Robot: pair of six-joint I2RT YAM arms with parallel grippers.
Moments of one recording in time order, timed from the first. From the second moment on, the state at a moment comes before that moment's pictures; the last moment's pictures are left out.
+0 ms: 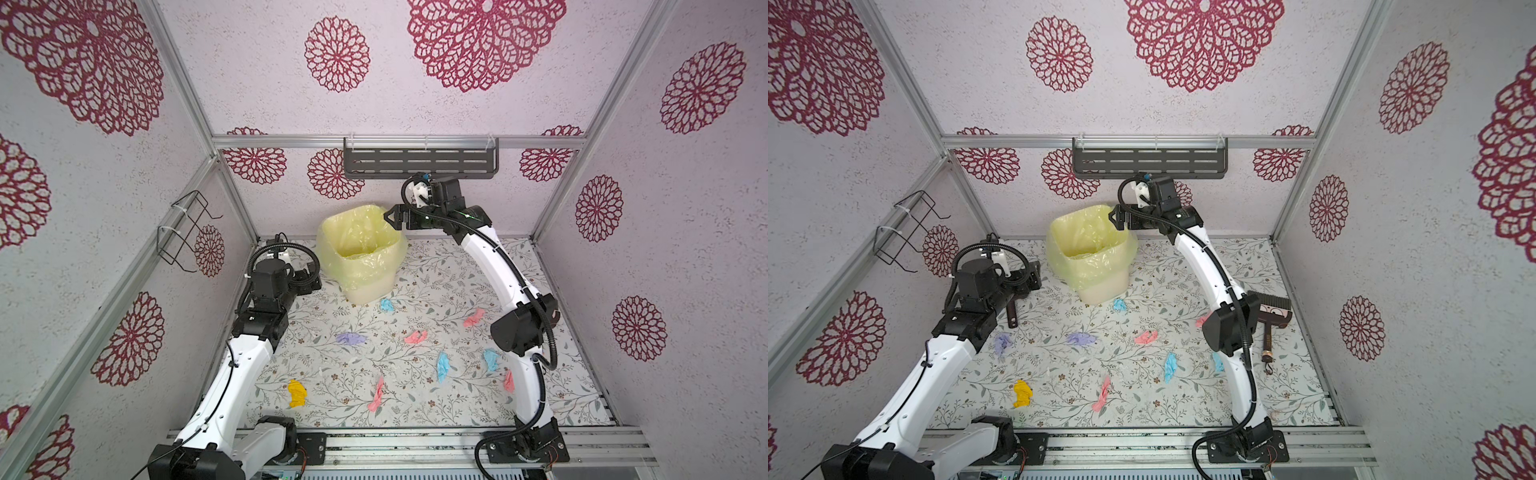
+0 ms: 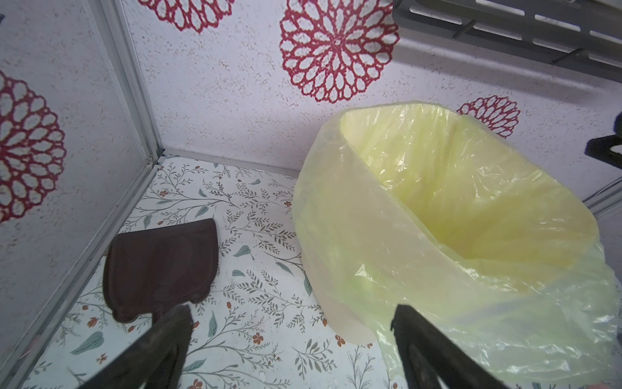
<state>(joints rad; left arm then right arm) -0.10 1.09 0.94 -0.23 -0.10 -0.23 0.48 2.20 2.50 -0.79 -0.30 0.30</state>
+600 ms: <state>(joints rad) -0.16 0.98 0.84 -0.34 -0.09 -0.27 0.24 1.57 1.52 -0.75 -0.13 0.29</state>
